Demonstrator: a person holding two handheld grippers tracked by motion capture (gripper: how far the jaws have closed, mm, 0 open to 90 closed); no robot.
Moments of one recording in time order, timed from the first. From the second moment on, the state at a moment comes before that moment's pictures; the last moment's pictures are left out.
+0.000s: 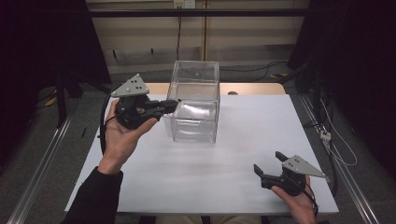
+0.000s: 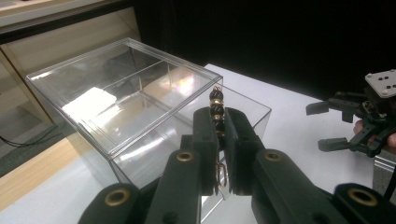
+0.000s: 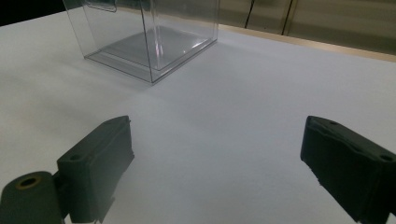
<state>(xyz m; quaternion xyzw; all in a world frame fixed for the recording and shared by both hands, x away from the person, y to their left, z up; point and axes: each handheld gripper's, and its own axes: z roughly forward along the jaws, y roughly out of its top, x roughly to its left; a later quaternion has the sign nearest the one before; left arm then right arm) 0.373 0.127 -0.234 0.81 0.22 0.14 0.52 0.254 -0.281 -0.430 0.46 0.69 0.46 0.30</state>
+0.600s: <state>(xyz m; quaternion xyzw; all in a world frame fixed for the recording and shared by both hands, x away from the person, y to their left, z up) 0.380 0.107 -0.236 0.83 0.21 0.14 0.50 0.255 -0.281 -0.431 0.46 0.70 0.46 0.30</state>
